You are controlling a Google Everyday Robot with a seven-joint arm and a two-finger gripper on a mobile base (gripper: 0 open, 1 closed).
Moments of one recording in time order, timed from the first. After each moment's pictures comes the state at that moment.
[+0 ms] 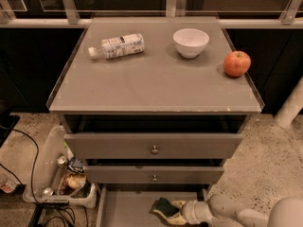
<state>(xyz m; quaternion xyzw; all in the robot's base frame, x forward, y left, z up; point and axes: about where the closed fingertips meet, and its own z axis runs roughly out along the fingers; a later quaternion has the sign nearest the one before) 0.448 -0.124 0.167 -0.48 0.77 0.29 0.31</state>
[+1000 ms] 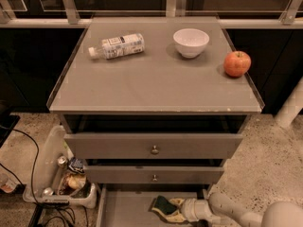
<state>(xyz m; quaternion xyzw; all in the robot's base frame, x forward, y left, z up) 0.463 -0.115 0.155 -0.49 0.74 0.32 0.33</state>
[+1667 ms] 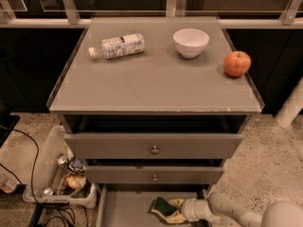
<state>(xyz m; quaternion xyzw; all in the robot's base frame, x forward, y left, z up) 0.463 -0.115 0.155 -0.49 0.74 0.32 0.33</state>
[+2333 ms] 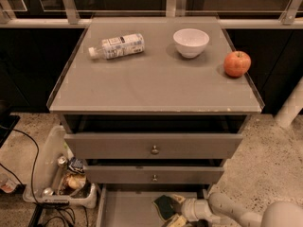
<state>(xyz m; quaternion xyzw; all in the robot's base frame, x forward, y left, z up) 0.463 -0.115 0.155 -0.49 0.74 0.32 0.33</state>
